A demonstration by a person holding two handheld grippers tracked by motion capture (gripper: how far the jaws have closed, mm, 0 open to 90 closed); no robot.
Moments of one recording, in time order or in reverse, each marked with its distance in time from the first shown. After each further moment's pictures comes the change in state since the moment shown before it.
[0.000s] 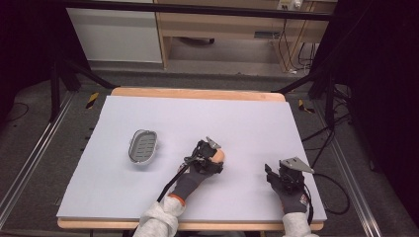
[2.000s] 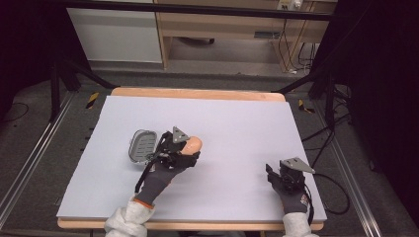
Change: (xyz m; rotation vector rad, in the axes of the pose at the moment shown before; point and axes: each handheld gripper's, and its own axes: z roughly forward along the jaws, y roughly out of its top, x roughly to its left) left arm 0.046 -0.013 -0.115 -0.159 0.035 -0.022; right arm -0.001 -0.001 0.000 0.001 -0.006 0.007
